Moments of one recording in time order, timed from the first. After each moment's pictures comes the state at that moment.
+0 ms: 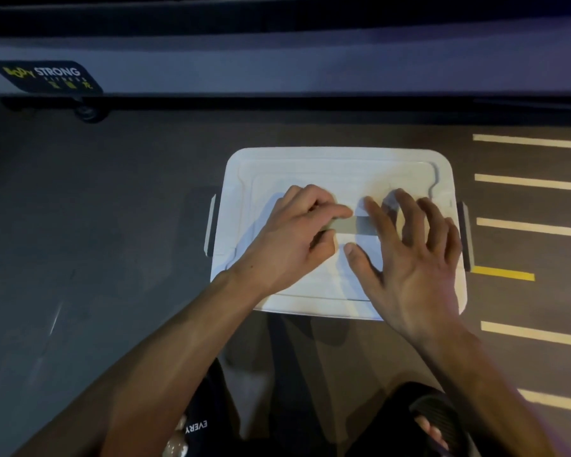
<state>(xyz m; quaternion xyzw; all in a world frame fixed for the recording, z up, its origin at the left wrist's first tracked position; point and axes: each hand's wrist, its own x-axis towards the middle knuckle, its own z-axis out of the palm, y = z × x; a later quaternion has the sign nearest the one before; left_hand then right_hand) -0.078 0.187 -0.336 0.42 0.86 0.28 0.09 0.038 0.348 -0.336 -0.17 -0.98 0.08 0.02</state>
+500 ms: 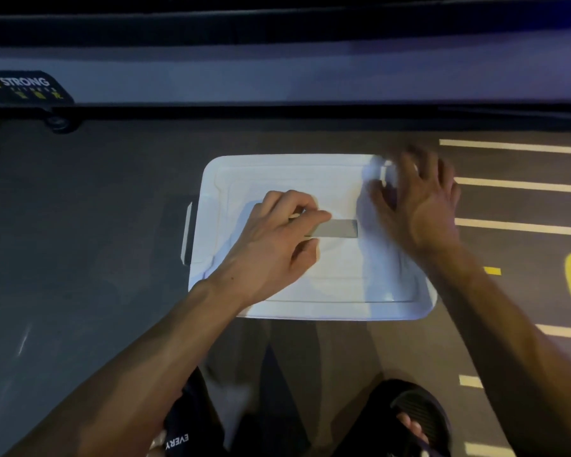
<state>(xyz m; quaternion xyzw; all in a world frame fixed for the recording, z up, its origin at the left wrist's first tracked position) -0.075 0.190 -0.334 0.45 0.86 0.24 0.02 -0.015 0.421 -0.336 -0.22 -0.96 0.18 0.07</state>
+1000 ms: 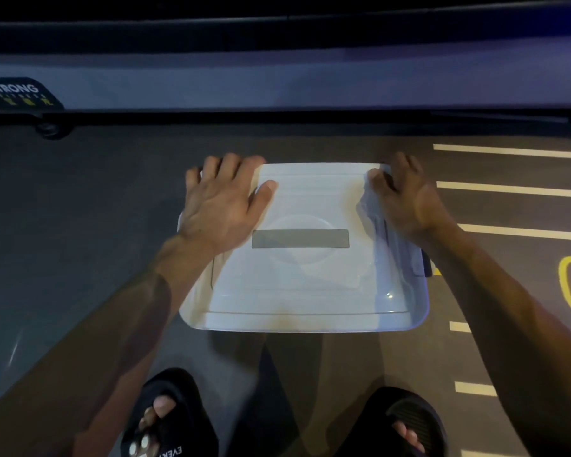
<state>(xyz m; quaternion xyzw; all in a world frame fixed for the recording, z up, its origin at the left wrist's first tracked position) -0.148 0.184 -0.334 0.29 0.95 0.04 0.03 -0.043 0.450 -0.345 -0.21 -0.92 0.34 0.01</state>
